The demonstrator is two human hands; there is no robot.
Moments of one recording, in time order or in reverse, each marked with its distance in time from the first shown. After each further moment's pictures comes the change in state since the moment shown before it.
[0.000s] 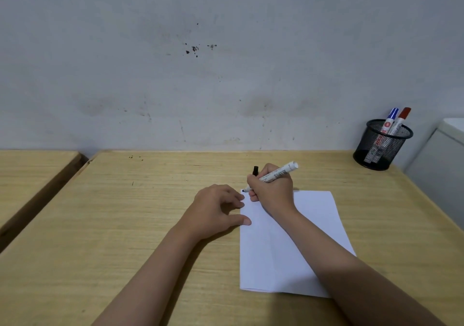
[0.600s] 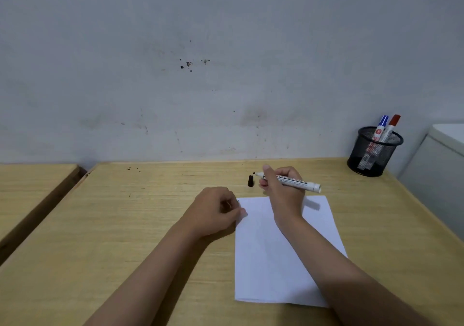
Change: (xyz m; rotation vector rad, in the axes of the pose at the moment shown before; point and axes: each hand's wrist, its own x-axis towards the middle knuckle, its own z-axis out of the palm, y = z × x) left_hand 0.016 0.011 -0.004 0.011 -0.019 -0.047; right_hand 0.000 -0.013 -0.015 0.366 0.246 -0.012
